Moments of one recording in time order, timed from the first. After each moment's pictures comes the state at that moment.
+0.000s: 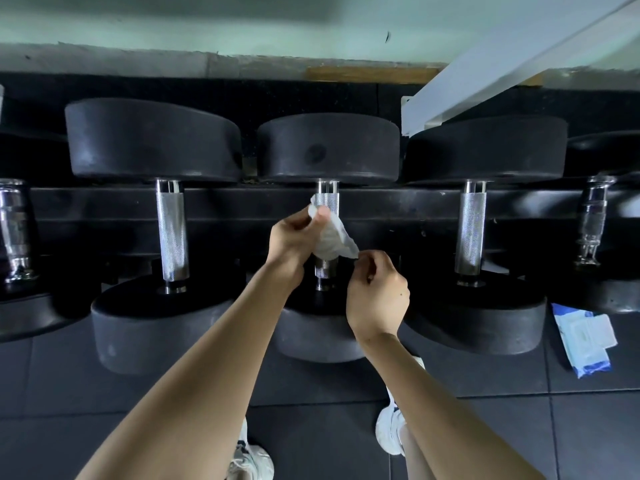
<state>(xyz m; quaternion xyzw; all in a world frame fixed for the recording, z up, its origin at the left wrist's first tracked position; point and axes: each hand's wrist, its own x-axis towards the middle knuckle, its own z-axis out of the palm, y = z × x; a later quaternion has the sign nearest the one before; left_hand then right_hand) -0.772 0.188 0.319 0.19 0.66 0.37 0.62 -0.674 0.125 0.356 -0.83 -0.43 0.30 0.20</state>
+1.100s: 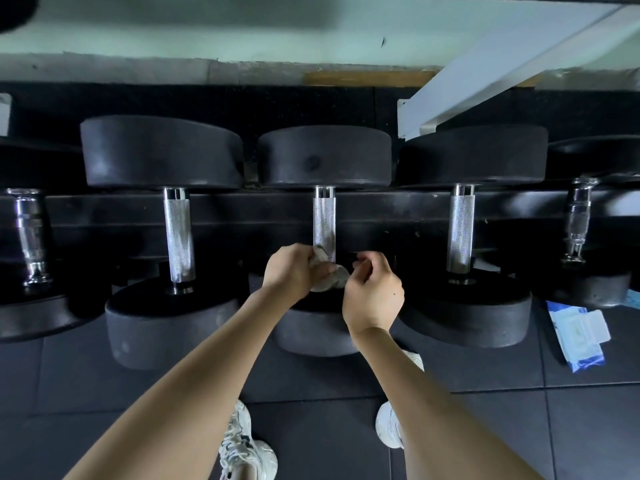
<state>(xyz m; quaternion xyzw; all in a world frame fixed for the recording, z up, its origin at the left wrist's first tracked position) -0.788 0.160 0.326 0.56 0.70 0.03 0.44 -0.680 0.124 0.355 -0.84 -0.41 0.27 0.22</state>
